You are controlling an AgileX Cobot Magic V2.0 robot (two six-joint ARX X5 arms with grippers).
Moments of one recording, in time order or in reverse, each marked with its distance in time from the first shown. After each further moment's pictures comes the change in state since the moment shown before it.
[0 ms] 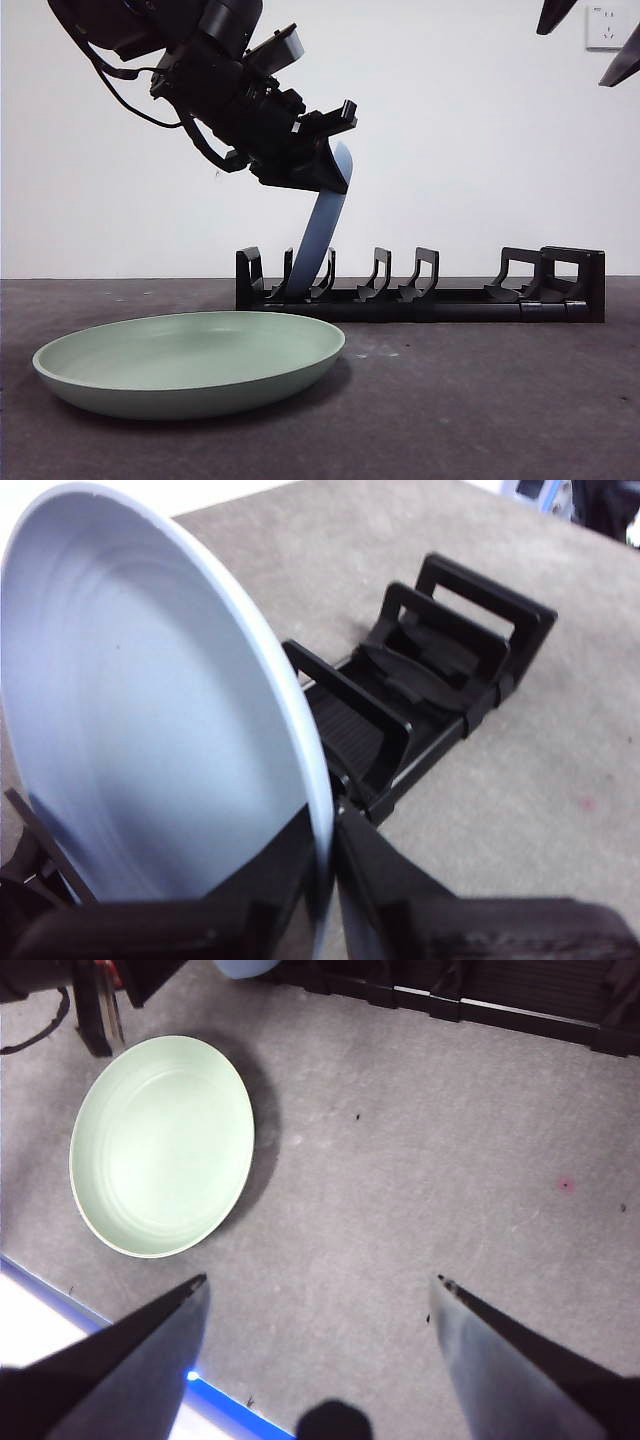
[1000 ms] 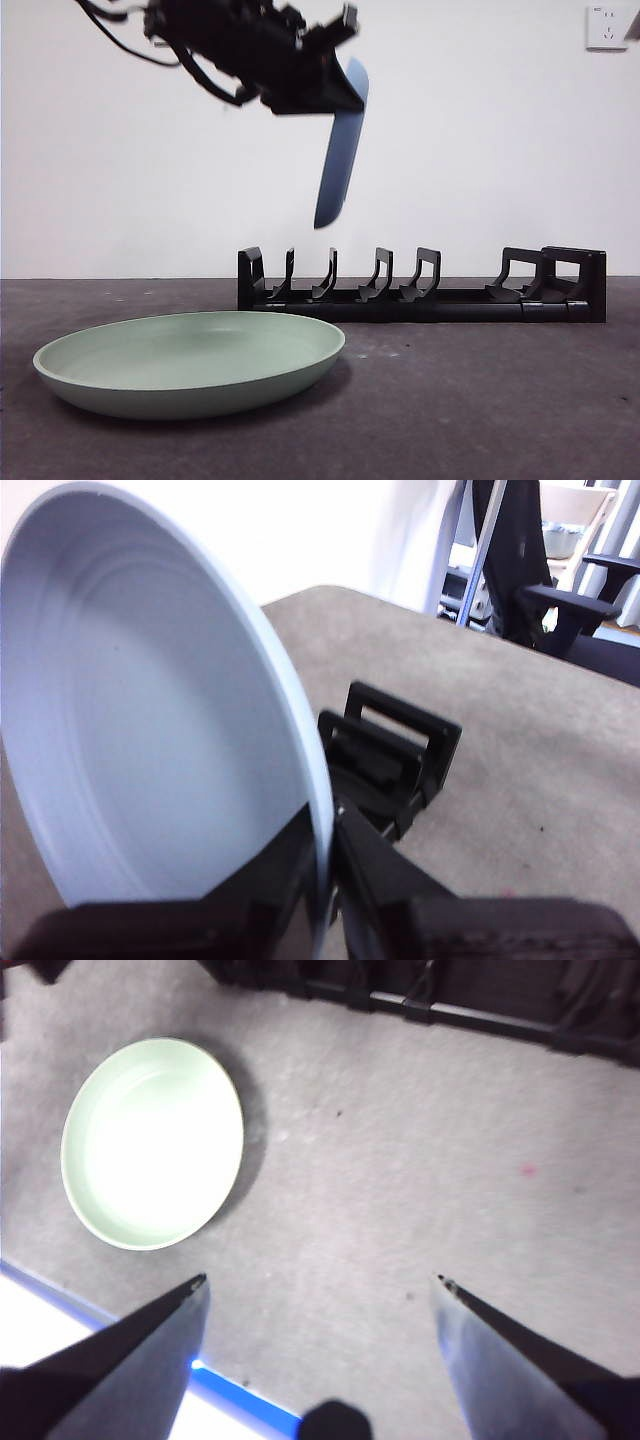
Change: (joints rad) left arm -0.020 -0.086 0.000 0.104 0.094 -0.025; right arm 0.000 0.002 0.100 -0.103 0.039 0.001
